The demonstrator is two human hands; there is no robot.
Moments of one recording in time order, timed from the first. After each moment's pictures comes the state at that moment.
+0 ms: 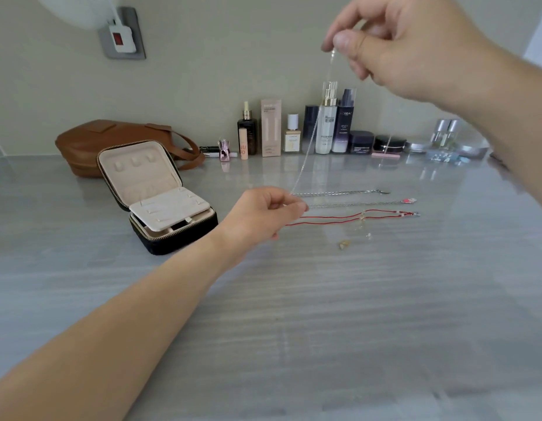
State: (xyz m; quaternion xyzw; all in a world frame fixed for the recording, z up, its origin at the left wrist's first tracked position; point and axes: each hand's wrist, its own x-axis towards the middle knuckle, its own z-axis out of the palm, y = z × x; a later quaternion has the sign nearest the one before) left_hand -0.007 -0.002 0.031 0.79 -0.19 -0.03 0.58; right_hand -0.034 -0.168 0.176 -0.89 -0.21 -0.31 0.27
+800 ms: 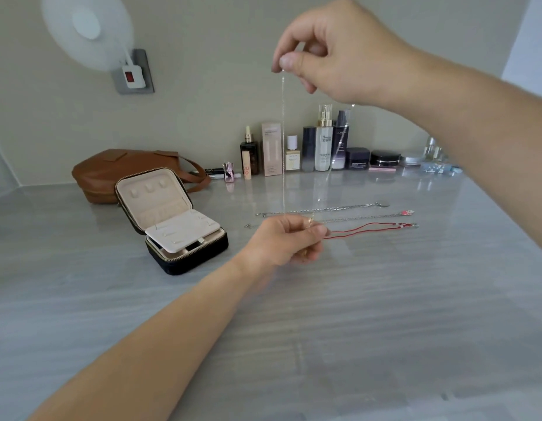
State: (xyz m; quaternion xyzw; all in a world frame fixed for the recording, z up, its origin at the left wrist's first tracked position) left_hand -0.018 -0.010 0.026 0.69 -0.21 -0.14 0.68; right_hand -0.030 -0.126 0.202 -0.89 -0.24 -0.32 0.21
